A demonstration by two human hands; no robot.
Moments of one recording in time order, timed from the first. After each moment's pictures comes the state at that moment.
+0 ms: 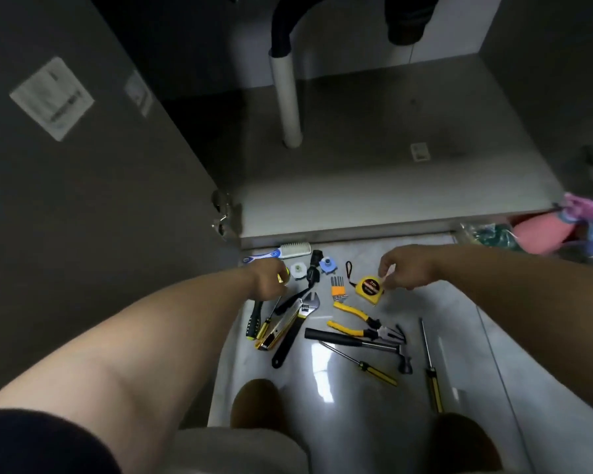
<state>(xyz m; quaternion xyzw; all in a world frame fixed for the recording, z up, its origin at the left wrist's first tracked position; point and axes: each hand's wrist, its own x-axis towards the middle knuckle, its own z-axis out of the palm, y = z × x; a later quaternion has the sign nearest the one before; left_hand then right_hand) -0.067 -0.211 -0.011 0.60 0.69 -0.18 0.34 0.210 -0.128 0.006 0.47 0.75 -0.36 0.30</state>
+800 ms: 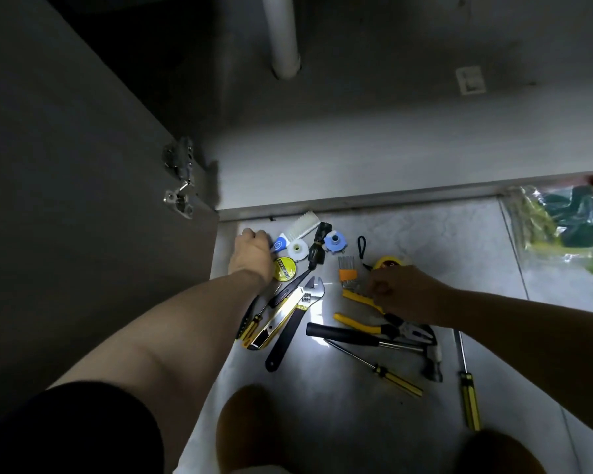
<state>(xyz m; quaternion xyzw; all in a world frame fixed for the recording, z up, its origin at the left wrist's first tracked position) -0.103 -0.175 -0.194 0.52 0.82 -0.01 0.24 0.192 -0.153 -0.139 0.44 0.75 -0.47 0.13</state>
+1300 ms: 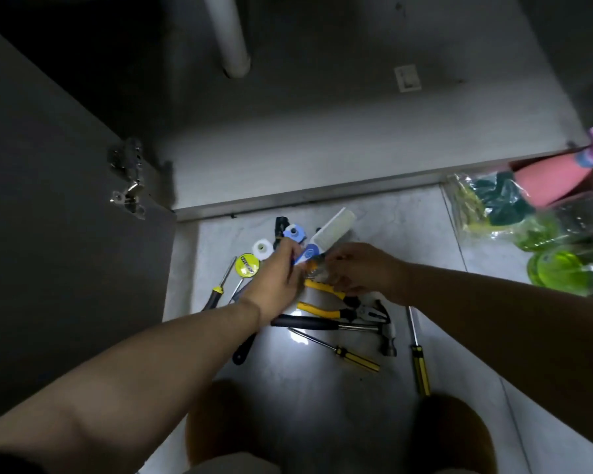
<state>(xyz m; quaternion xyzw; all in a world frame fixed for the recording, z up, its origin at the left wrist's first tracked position) 0.003 -0.216 -0.152 0.59 0.65 0.22 0.42 0.194 -0.157 -0.112 0.55 0.47 -0.69 -0.02</state>
